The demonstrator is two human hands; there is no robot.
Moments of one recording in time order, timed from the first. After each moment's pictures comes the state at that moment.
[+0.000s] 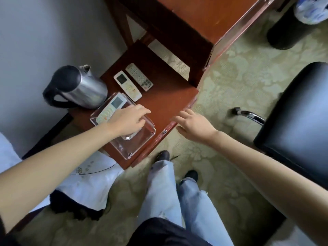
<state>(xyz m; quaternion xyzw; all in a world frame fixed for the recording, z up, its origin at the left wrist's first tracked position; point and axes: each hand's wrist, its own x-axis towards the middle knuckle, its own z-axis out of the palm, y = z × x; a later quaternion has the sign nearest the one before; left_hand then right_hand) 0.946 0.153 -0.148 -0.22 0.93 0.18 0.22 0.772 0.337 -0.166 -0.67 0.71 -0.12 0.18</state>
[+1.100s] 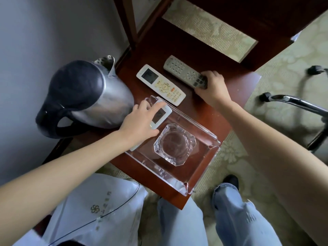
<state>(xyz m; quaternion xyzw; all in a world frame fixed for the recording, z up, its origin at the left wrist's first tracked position) 1.011 0.007 -0.278 -0.18 0.95 0.20 0.17 0.796 0.140 -0.318 -0.29 0.92 -0.21 0.17</state>
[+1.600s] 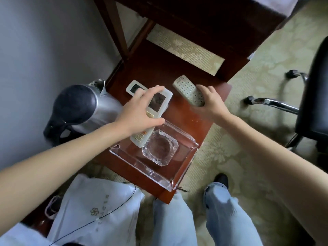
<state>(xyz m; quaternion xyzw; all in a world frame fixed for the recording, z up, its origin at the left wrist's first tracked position) 0.962 0.021 -0.185 -0.22 0.91 0.34 0.09 0.795 0.197 -0.241 -0.30 0.89 -0.25 0.24</state>
